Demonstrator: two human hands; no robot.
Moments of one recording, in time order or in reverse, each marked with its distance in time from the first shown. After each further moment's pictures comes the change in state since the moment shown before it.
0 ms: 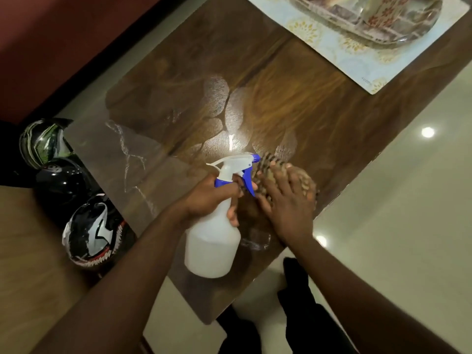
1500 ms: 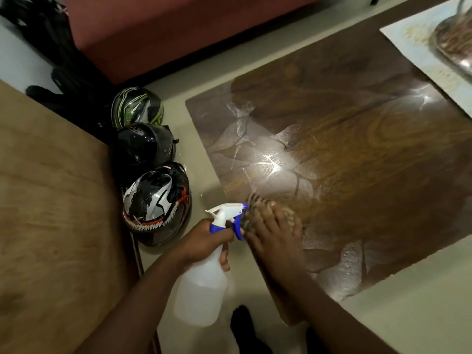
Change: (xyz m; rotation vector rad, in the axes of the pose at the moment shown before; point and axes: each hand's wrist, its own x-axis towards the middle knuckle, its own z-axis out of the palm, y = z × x) left_hand -0.169 -0.147 -0.116 -0.122 0.351 -0.155; right_hand -0.072 -0.199 0.037 0.042 -0.187 -0.401
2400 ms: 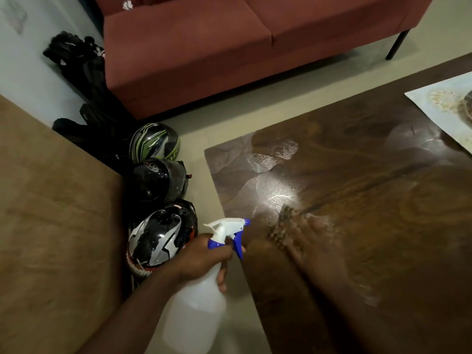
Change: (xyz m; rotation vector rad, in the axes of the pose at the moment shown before) left_hand 0.046 0.062 -0.073 -0.007 0.000 0.052; right_hand 0.127 0.065 -0.004 -0.050 0.085 -0.104
